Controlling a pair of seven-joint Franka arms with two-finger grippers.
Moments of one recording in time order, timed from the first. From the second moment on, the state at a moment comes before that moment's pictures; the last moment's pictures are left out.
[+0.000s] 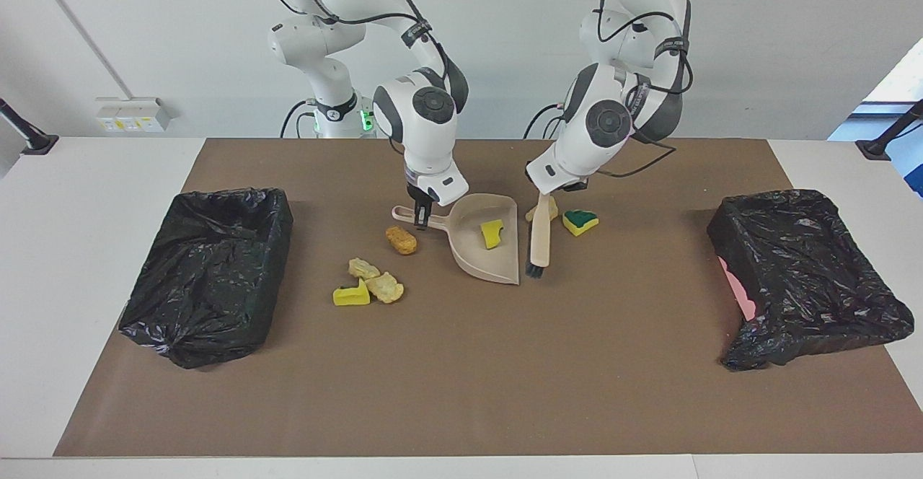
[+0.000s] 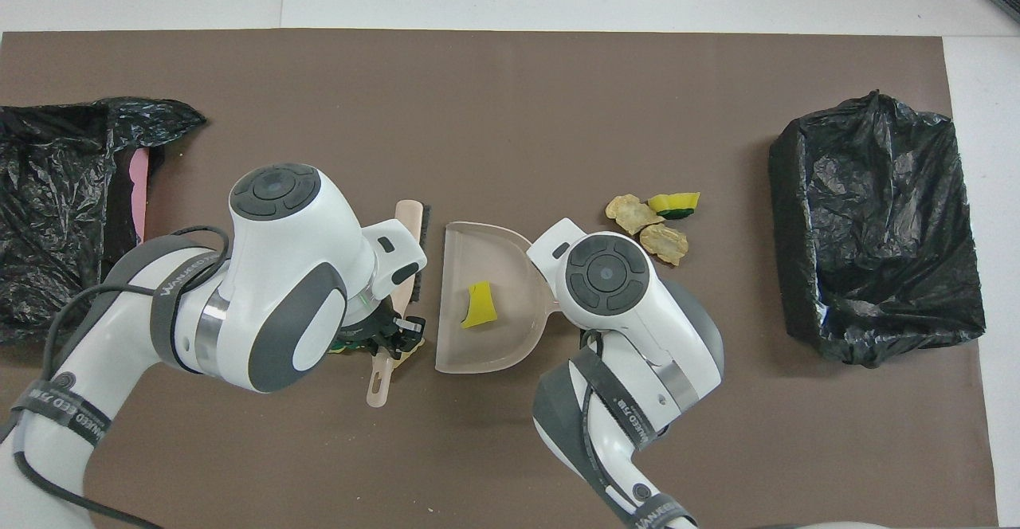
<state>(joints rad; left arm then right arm) -0.61 0.10 0.13 -1.96 -0.25 1.72 -0.27 0.54 0.19 0.00 -2.02 -0.11 2.13 -0.88</state>
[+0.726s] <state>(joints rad) -0.54 -0.02 0.14 -2.15 -0.14 1.53 -0.70 0.54 0.19 0.00 -2.02 -0.11 2.13 -0.88</state>
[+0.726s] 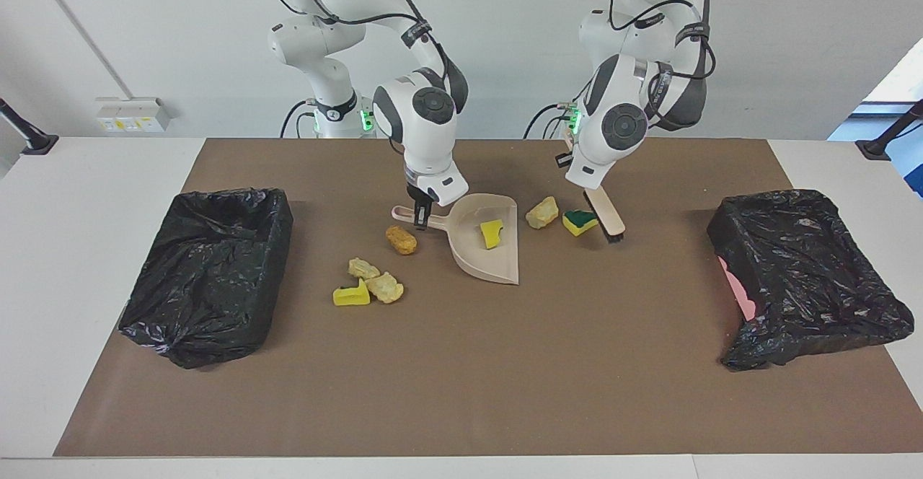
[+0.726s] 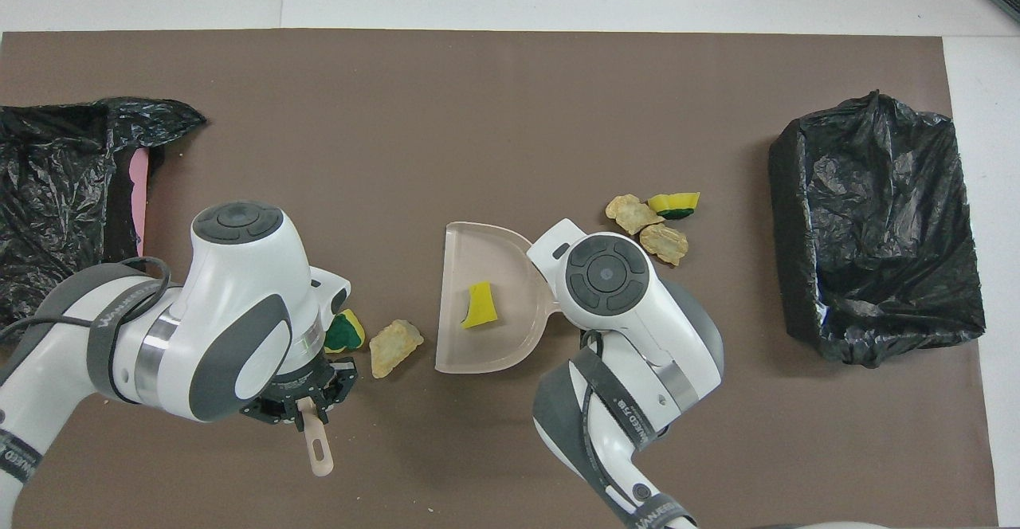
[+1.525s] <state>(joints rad) -0.69 -0.09 0.11 -2.32 -0.26 1.83 -0.80 0.53 0.19 0.00 -2.02 -0.11 2.13 -0.88</state>
